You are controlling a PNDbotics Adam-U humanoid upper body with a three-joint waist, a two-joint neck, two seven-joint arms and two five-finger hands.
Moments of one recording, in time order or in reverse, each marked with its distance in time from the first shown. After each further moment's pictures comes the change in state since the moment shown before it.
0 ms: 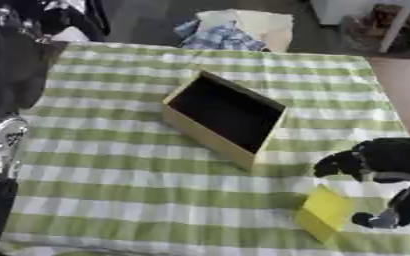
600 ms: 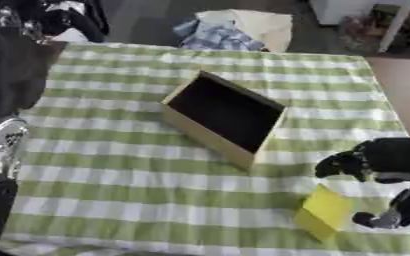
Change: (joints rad) left arm 0.002 0.000 0.000 0.000 0.000 0.005 -0.005; right arm -0.004 0.006 0.007 0.000 -0.002 -0.007 -0.007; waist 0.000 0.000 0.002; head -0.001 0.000
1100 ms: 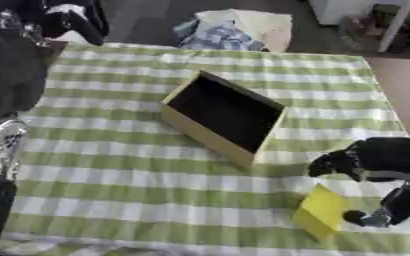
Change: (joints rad) left arm 0.004 0.000 0.000 0.000 0.000 0.003 -0.005; right arm -0.016 0.025 0.014 0.012 -0.028 0.014 0.014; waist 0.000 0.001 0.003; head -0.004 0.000
